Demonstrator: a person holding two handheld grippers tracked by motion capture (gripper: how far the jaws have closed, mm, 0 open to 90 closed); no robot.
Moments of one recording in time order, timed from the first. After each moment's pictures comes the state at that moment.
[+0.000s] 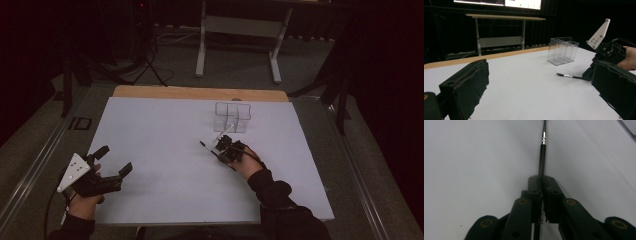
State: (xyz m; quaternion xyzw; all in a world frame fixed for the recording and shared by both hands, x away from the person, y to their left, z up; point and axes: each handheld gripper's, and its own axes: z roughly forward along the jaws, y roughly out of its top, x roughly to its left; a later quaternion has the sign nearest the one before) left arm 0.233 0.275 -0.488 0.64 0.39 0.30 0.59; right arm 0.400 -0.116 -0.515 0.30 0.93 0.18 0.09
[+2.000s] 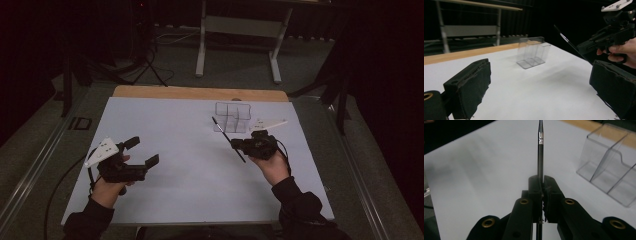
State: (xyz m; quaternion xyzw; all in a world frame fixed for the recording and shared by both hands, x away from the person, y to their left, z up) left arm 0.267 0.210 -0.448 0.67 0.37 0.19 0.61; right arm 0.357 -0.192 -0.424 0.30 0.84 0.45 0.08
